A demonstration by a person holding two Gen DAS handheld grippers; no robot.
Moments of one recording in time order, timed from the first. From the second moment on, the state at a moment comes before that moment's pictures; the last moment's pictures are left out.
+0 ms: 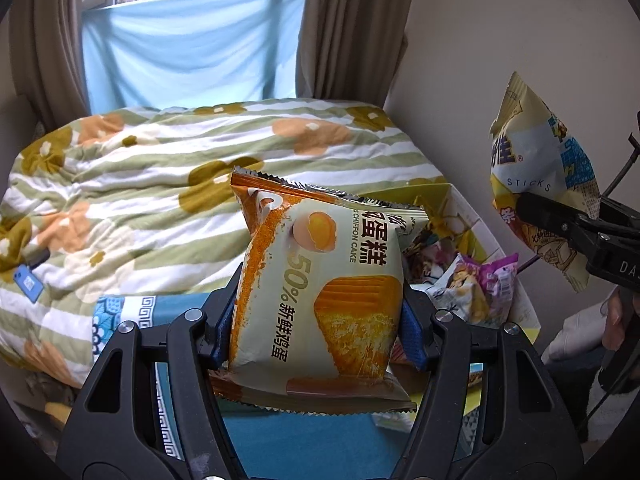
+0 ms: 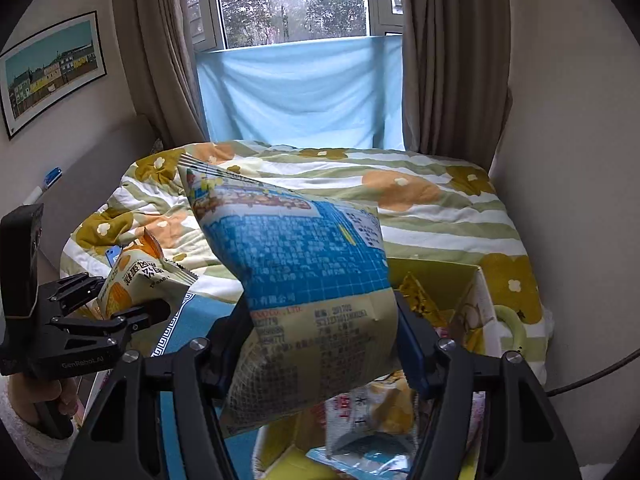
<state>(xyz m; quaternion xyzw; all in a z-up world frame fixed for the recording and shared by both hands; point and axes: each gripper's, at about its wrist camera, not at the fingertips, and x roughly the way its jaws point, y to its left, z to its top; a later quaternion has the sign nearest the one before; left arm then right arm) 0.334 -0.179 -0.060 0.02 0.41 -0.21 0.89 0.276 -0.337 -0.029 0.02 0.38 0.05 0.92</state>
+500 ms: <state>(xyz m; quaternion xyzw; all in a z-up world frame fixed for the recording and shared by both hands) 0.350 -0.308 -0.076 0.01 0.42 -0.22 0.88 0.260 -0.439 -0.033 0.06 0.38 0.04 0.92</state>
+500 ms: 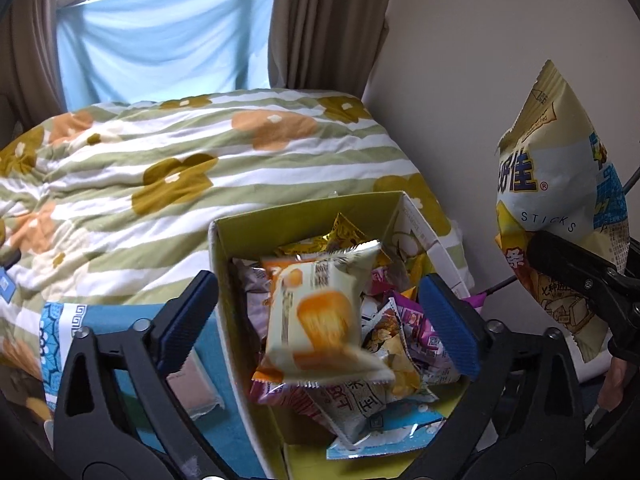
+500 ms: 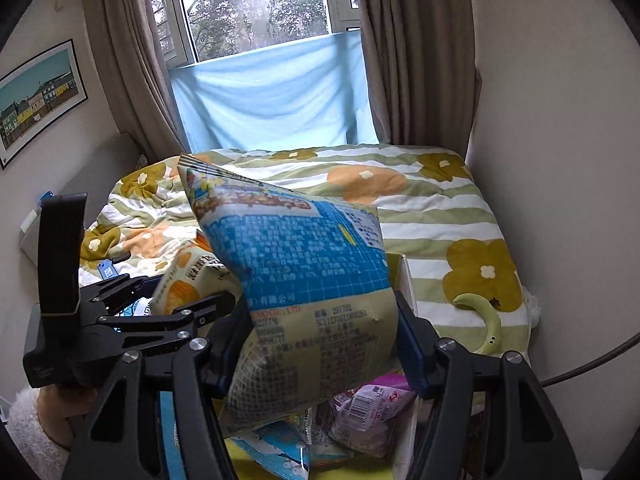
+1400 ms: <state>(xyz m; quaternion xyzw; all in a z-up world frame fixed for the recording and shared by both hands) 0.281 -0.189 -0.091 -0.02 0.45 -0.10 0.89 0.309 -0.465 -0.098 0.11 0.44 0.01 0.89</state>
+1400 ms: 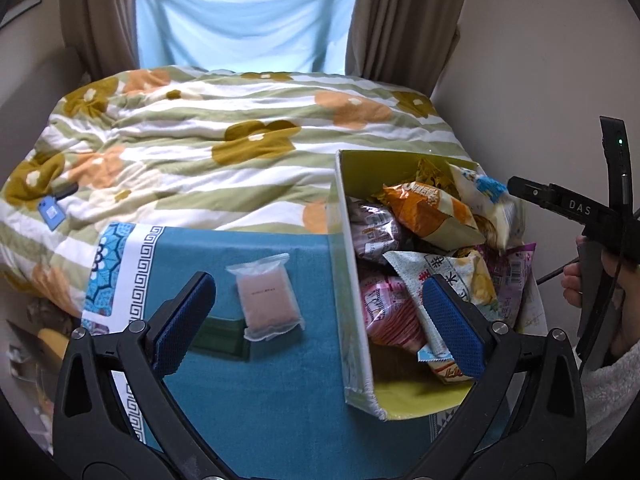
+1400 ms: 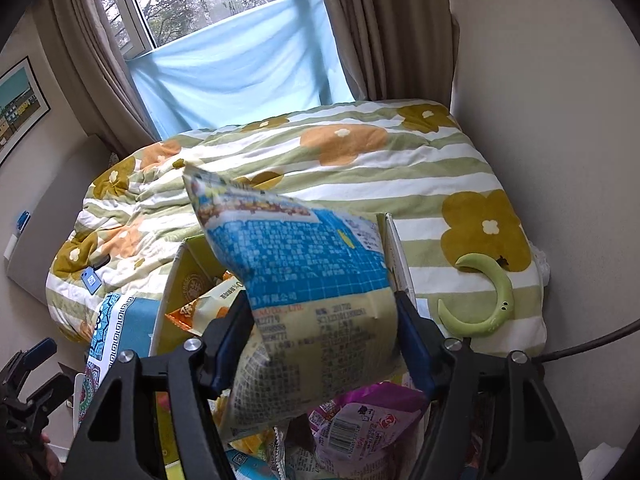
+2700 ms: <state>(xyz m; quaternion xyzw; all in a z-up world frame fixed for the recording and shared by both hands) 0.216 -0.012 -0.061 0.03 0.42 -0.15 0.90 0.200 -0.287 -0.025 0.06 0.35 0.04 0.93</state>
